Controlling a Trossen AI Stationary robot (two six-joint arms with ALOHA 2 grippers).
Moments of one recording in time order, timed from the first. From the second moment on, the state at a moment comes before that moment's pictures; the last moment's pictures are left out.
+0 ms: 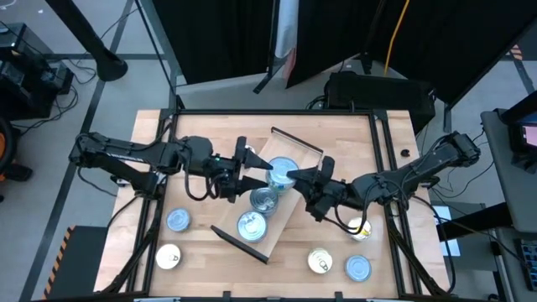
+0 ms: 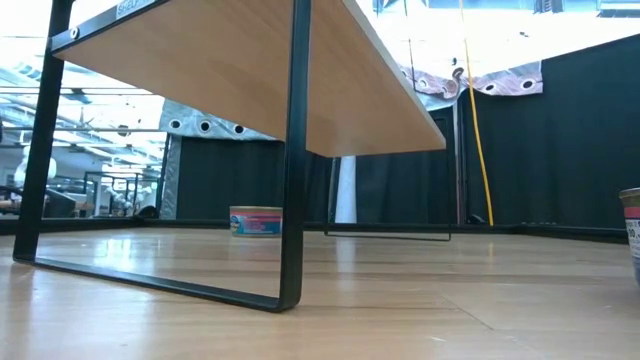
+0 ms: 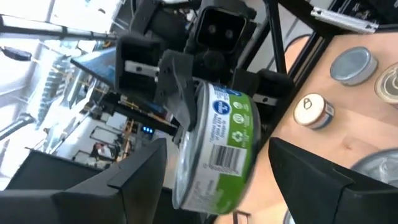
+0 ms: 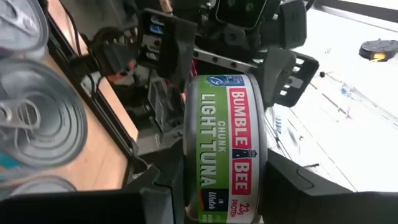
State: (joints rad) left arm -0.13 1.31 1.23 -0.04 0.01 1.05; right arm 0.42 1.31 0.99 0.41 0.70 -1.30
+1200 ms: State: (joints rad) left arm -0.36 1.13 1.23 -0.41 -0.37 0.19; right arm 0.34 1.31 0.99 -0.14 0.70 -1.01
